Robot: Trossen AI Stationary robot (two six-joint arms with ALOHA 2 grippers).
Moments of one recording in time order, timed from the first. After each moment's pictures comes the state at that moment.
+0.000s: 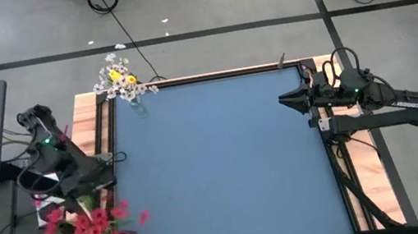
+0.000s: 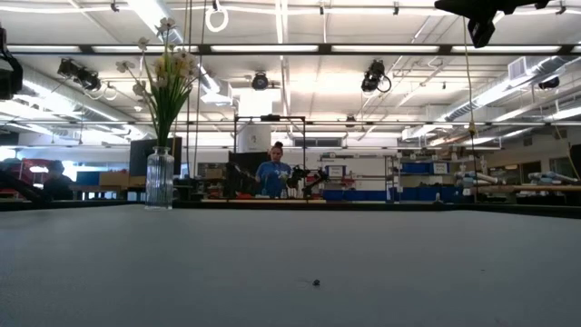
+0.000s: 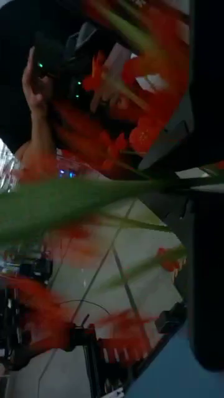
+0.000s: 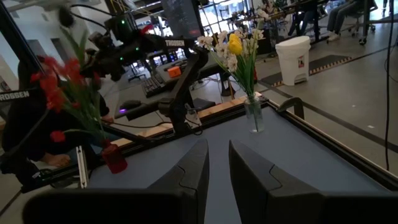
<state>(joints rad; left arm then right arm) -0.90 0.46 0.74 -0.29 0.20 -0.27 -0.19 0.47 0.66 -0.26 -0.02 0.29</state>
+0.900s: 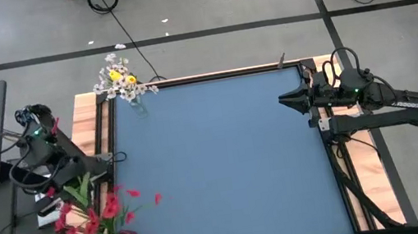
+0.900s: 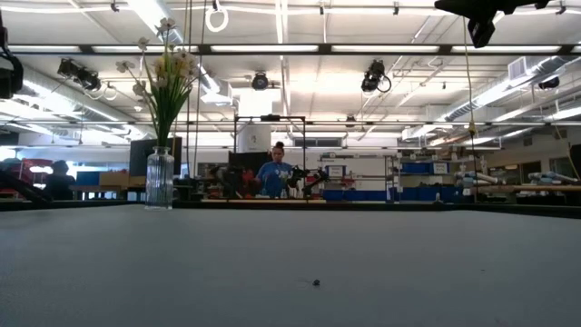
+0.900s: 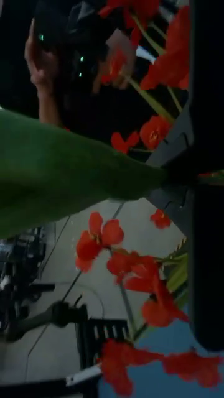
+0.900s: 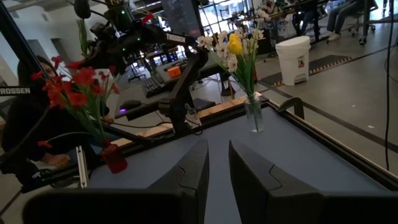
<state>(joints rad) -0.90 0.47 0.87 -0.46 0.13 -0.30 -0.19 0.47 0.66 -0.26 -0.02 0.29</state>
